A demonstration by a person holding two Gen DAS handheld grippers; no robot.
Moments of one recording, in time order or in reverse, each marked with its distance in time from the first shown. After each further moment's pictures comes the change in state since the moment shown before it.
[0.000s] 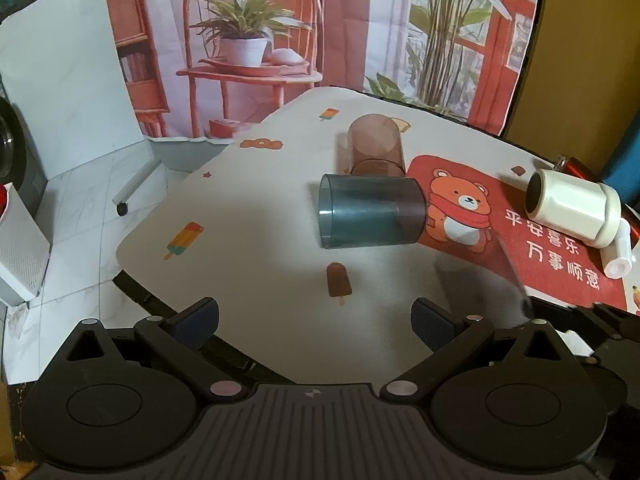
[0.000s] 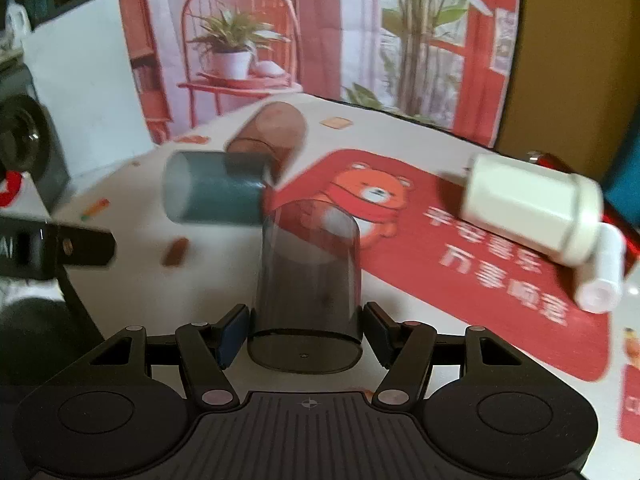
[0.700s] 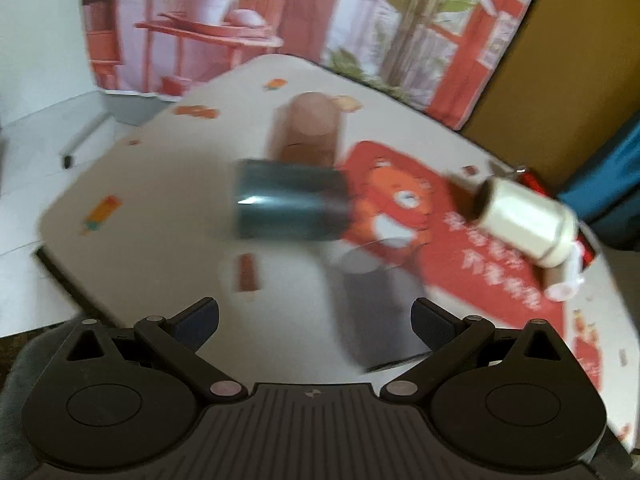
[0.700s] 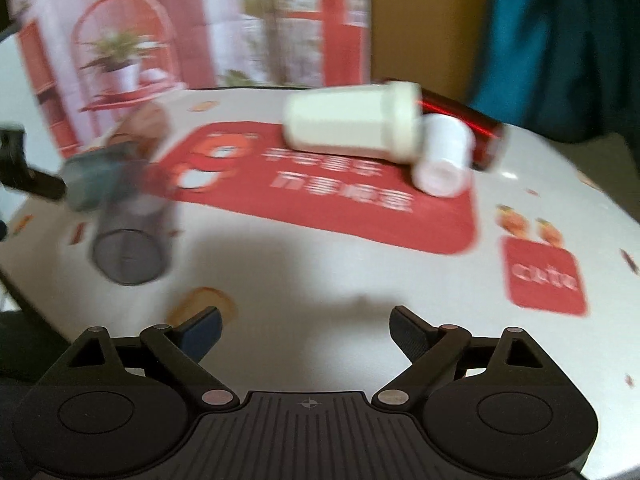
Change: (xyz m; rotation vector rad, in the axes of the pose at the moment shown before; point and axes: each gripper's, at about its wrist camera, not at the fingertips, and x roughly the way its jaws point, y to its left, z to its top) left arm 0.024 -0.035 0.027 -0.087 0.111 -0.190; right arm -0.069 -0.088 -0.075 0.250 0.028 -0.240
